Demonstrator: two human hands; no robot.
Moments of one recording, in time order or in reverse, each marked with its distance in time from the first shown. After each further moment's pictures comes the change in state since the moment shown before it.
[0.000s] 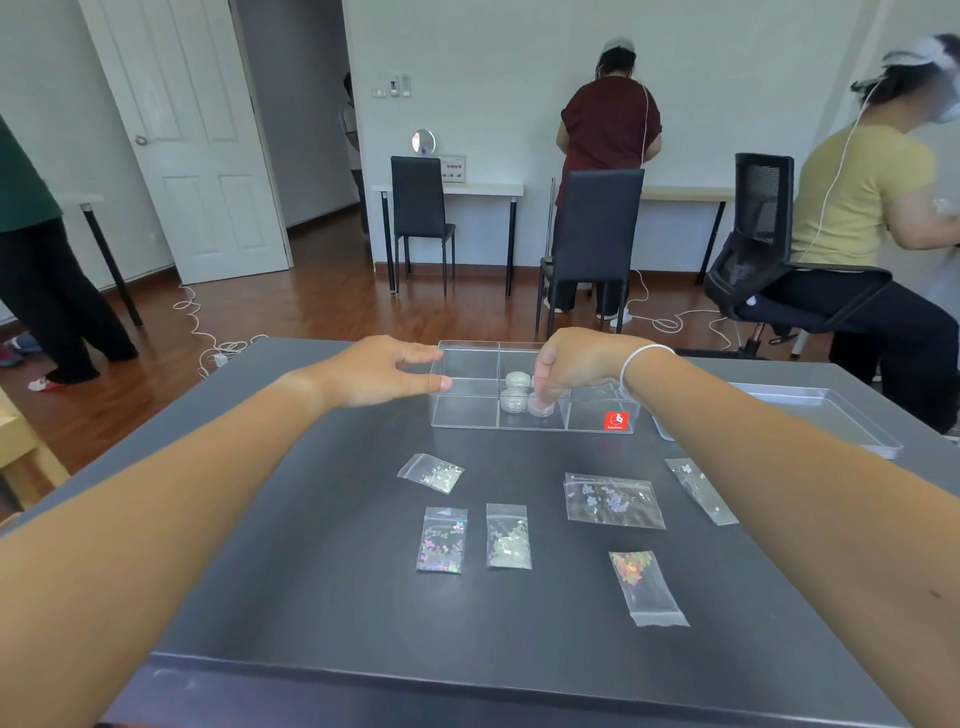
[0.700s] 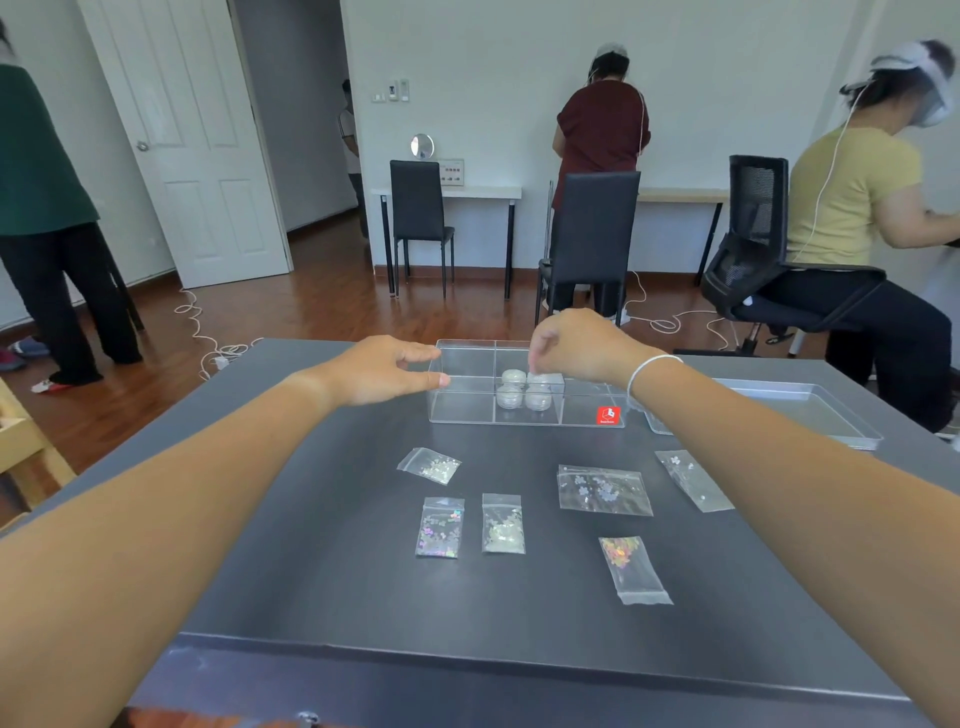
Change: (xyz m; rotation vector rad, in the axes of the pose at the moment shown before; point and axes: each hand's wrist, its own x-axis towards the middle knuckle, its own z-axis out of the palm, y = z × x) left_hand -0.005 0.006 0.002 -0.025 0.020 -0.027; right_hand -0.022 -0.005 -0.002 -0.022 0.310 -0.094
